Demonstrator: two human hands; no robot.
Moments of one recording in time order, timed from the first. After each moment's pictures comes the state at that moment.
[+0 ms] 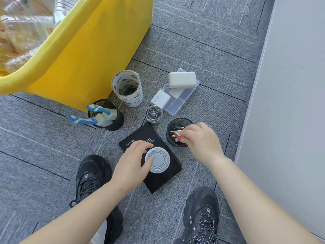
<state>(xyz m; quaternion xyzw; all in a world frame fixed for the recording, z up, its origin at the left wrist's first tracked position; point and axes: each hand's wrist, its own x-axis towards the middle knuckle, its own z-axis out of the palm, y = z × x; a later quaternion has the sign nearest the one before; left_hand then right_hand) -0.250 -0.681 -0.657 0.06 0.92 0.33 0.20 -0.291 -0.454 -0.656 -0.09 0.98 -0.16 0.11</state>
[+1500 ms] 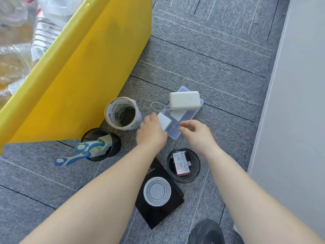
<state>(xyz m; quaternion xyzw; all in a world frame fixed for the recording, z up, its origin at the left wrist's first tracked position) -0.430 -0.600 -0.695 -0.06 0.94 0.18 0.28 -0.402 -0.458 -0.677 0.24 0.79 -0.52 0.22</state>
